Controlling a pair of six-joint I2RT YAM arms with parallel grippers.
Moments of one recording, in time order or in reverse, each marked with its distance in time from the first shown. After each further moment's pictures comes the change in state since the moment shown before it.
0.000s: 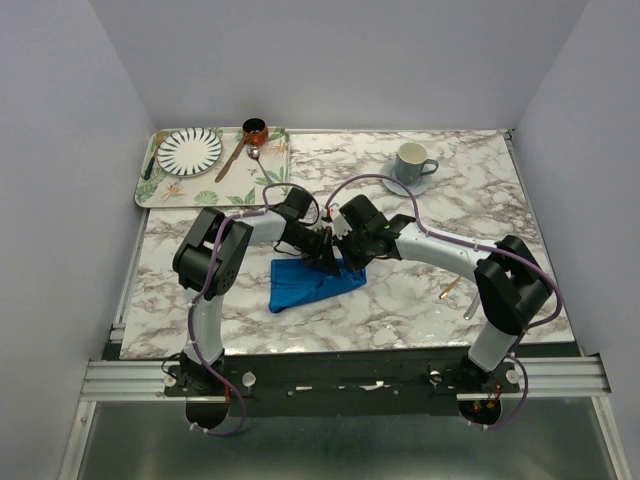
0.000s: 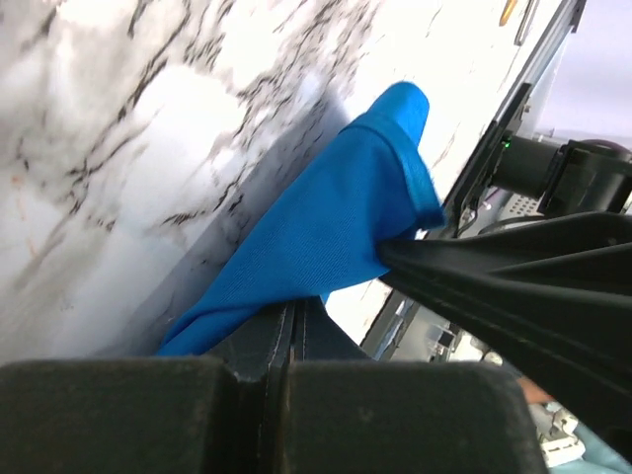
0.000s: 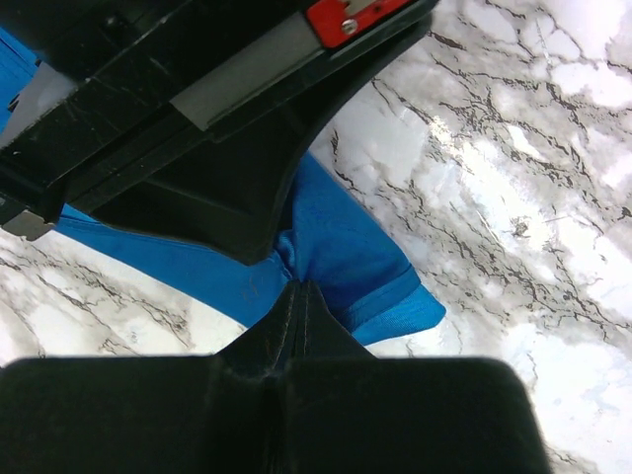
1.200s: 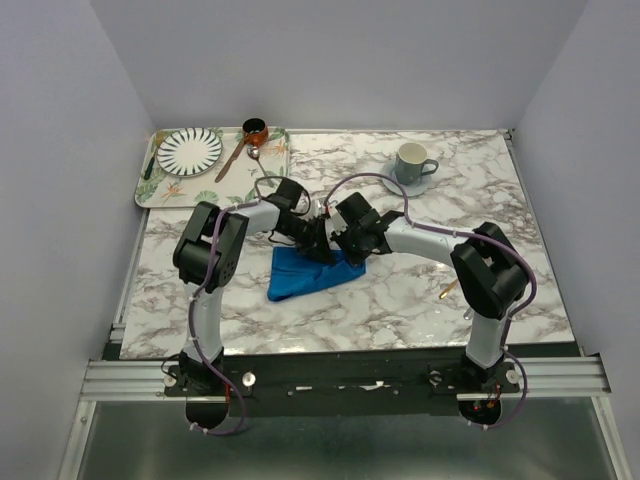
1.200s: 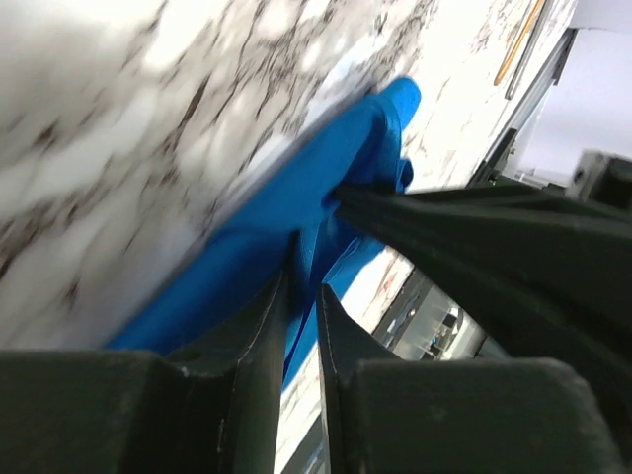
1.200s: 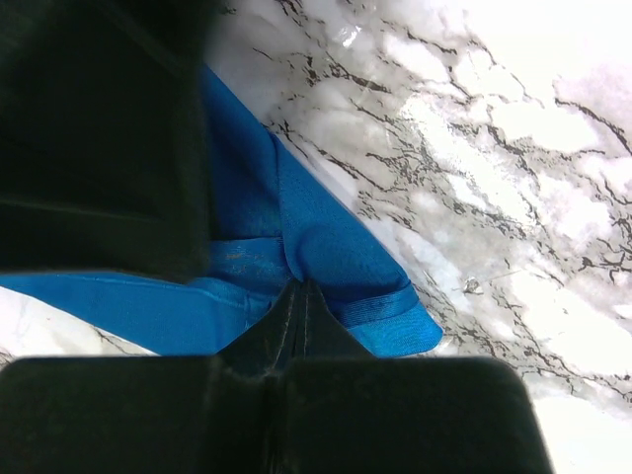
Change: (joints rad) left arm 0.058 0.077 0.127 -0.072 -0.009 -0.012; right arm -0.040 0.146 0.054 0.051 0.065 -0.017
